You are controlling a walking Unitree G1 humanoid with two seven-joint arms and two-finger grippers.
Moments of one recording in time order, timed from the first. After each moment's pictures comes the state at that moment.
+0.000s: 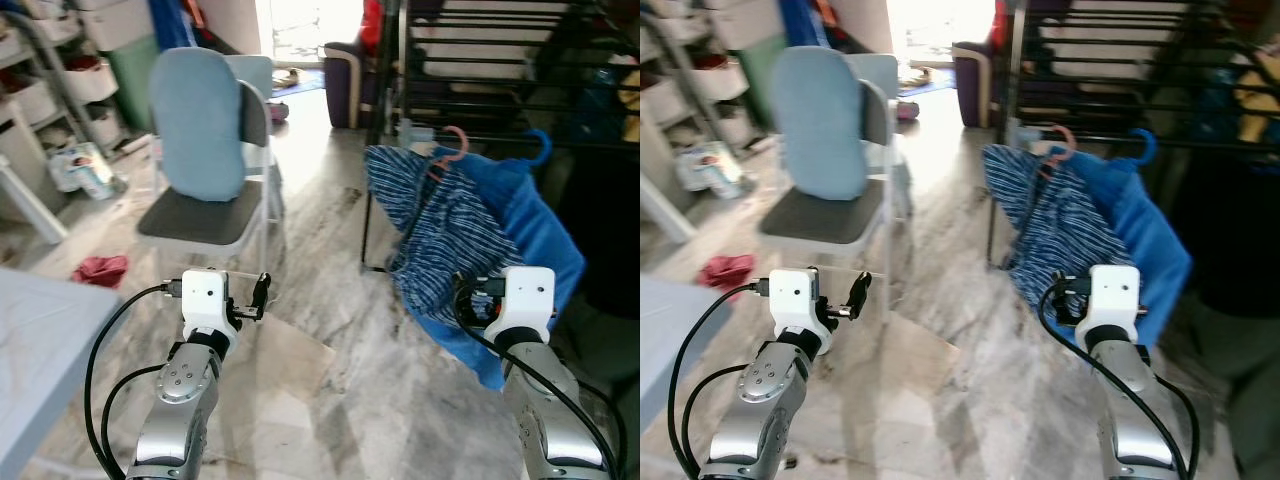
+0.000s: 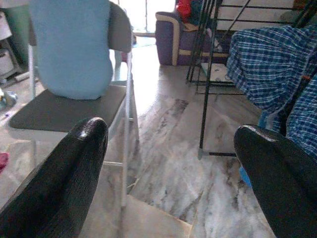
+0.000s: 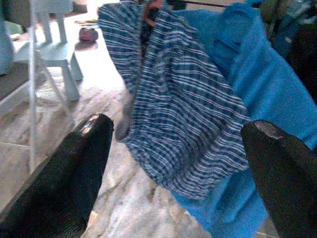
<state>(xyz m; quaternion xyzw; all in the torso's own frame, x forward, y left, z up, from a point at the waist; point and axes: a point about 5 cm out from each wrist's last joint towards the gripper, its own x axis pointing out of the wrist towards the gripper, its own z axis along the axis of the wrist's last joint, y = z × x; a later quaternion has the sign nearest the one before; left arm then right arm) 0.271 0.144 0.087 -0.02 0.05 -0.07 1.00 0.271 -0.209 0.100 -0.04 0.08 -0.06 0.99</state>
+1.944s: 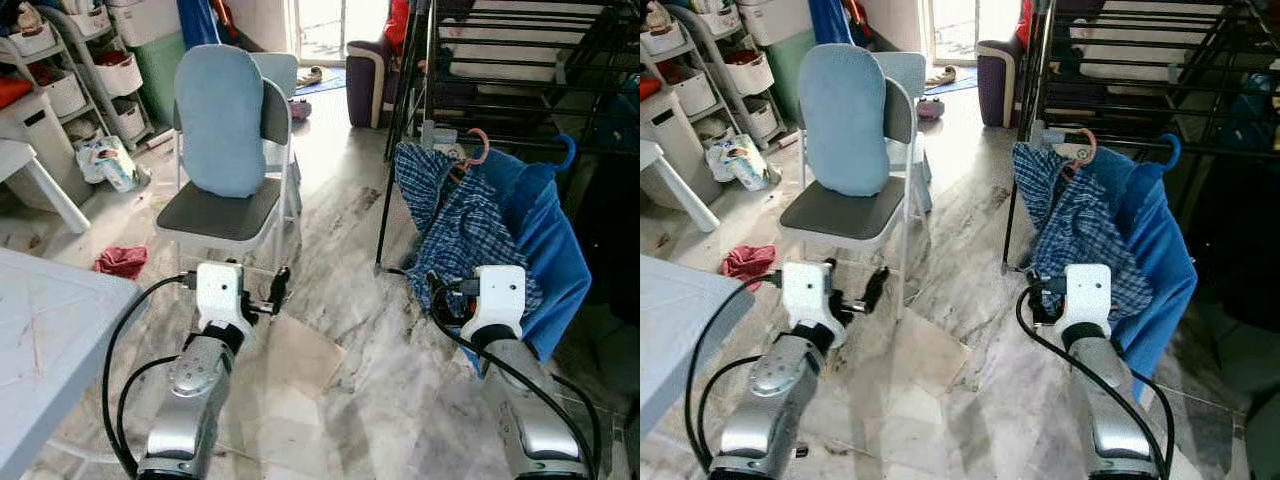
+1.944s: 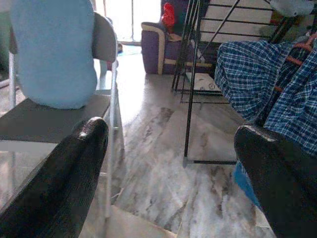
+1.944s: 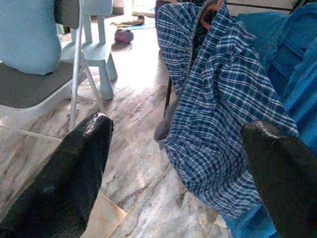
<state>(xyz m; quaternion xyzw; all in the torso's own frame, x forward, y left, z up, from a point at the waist) 0.276 0.126 0.096 -0.04 0.03 -0.12 0.99 0.278 -0.187 0.094 -0.03 0.08 -0.01 1.00</state>
